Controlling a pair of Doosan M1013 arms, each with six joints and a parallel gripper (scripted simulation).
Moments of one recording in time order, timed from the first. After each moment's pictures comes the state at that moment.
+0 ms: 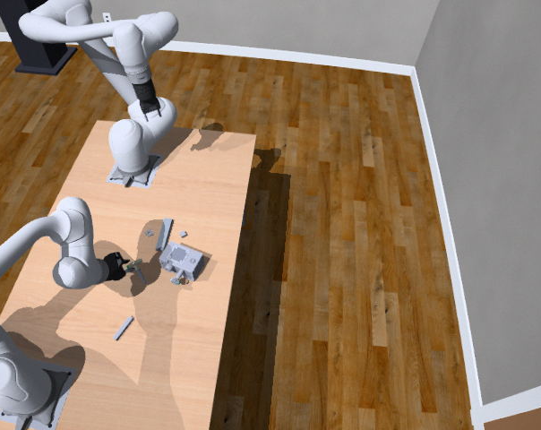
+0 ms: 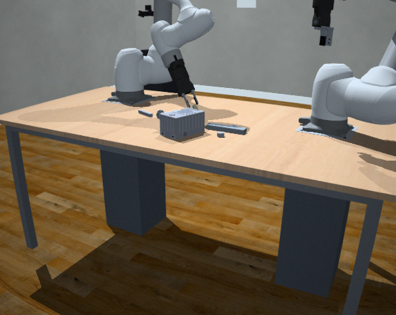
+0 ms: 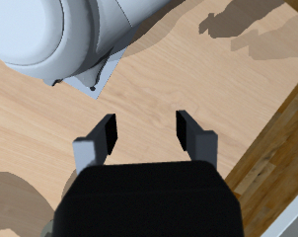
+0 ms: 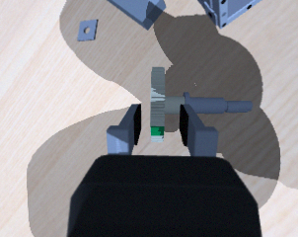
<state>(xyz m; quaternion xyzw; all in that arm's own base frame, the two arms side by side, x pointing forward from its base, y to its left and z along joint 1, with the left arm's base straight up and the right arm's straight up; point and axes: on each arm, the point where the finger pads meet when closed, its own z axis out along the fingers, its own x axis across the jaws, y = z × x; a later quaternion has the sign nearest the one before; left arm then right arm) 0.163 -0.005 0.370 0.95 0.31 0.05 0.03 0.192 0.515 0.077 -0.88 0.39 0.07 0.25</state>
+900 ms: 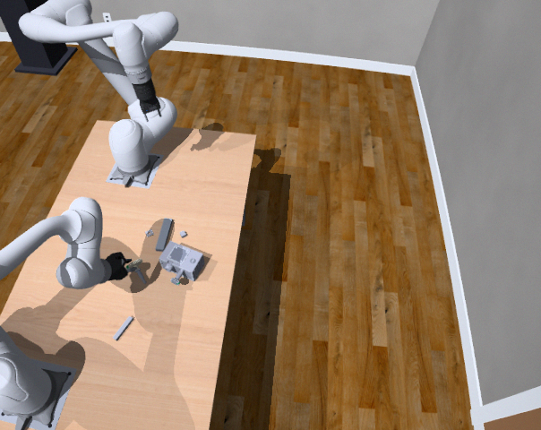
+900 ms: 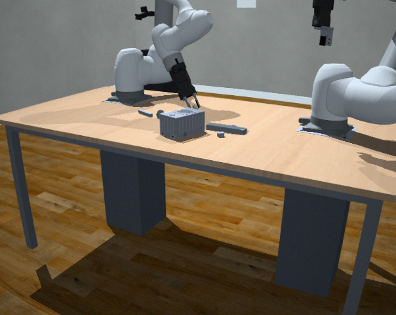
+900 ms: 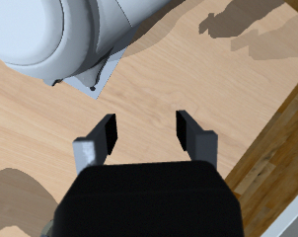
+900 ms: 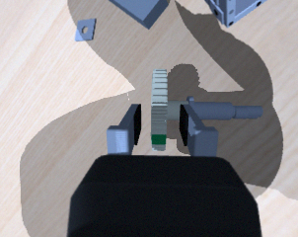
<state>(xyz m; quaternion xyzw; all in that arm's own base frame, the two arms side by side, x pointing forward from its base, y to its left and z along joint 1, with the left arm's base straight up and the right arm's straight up) 0.163 -0.005 0.370 0.95 0.31 0.05 0.03 0.193 0.525 0.064 -0.88 0.39 0.07 0.26</state>
